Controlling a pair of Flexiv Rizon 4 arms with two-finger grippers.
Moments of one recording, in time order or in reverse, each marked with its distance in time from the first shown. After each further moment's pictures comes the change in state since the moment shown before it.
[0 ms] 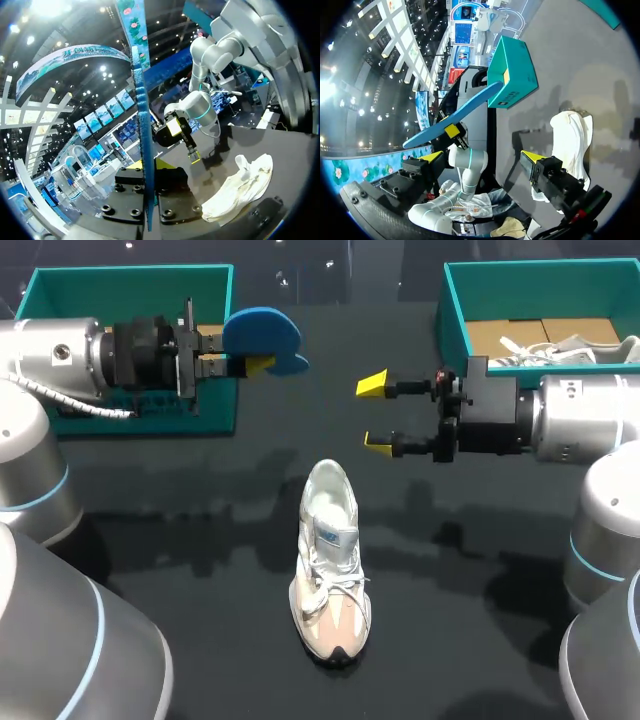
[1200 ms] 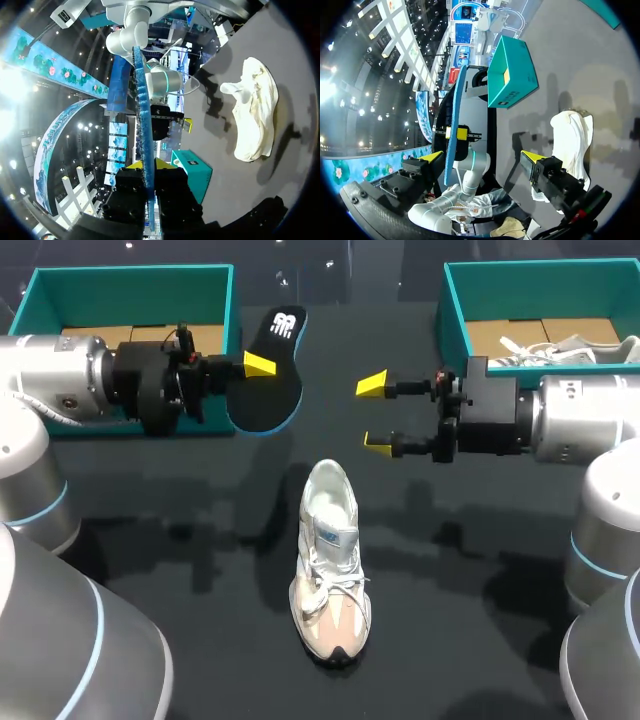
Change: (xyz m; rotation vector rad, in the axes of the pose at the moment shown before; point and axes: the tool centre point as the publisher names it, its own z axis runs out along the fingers) left arm 0.016 0.001 0.001 0.007 0.026 0.829; right arm 0.000 0.000 0.000 0.001 0.000 -0.005
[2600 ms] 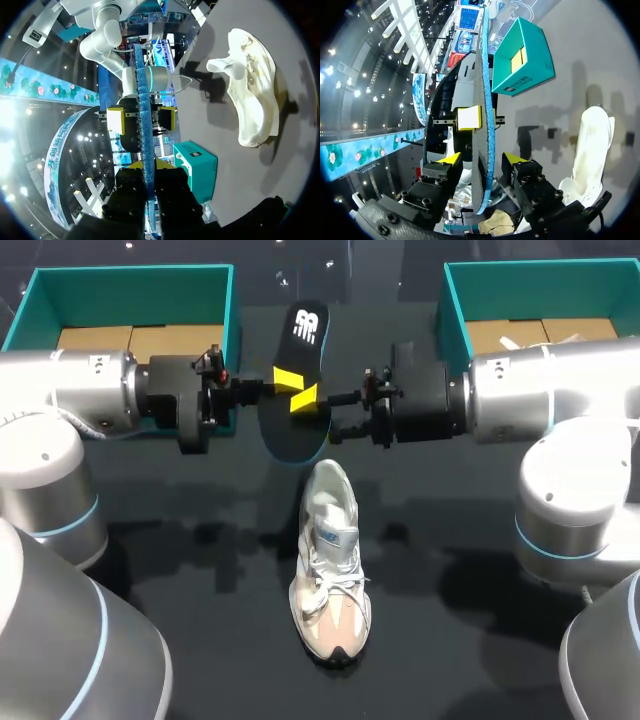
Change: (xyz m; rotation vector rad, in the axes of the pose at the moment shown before) left arm 0.019 0.001 0.031 -0.034 0.023 0.197; right arm 0.024 -0.030 0.071 0.121 -0.041 -0.096
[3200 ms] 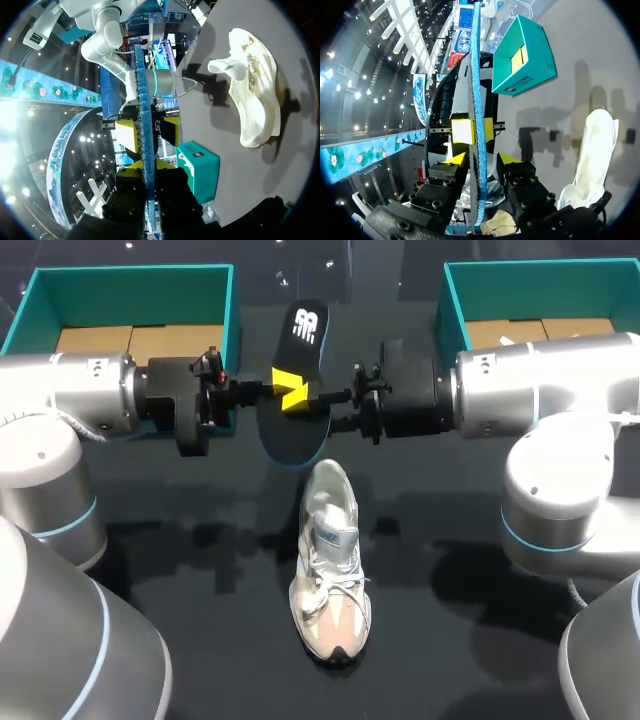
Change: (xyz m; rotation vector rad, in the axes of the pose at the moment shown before) left arm -0.002 -0.003 -0.001 0.003 -0.020 0.009; right arm -0.002 0.010 0.012 0.003 0.010 0.017
